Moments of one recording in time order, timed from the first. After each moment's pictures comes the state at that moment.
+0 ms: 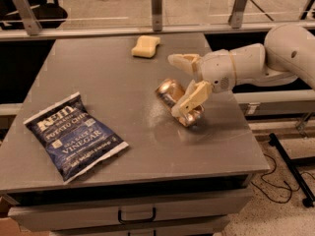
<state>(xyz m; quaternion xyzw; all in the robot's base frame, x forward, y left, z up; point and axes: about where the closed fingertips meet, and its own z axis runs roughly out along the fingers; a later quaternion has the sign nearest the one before) 0.546 -0.037 0.901 -0.58 0.56 0.38 0.44</state>
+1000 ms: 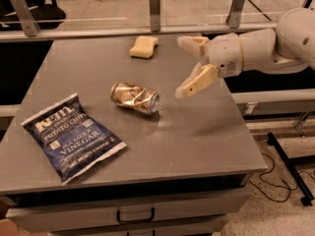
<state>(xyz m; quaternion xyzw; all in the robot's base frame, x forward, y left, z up) 0.576 -0.050 0.933 -0.57 0.57 0.35 0.48</state>
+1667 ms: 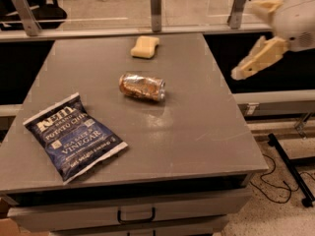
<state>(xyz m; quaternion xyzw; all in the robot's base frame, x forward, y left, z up) 0.574 -0.178 0.999 -0.57 0.65 0.13 0.49</state>
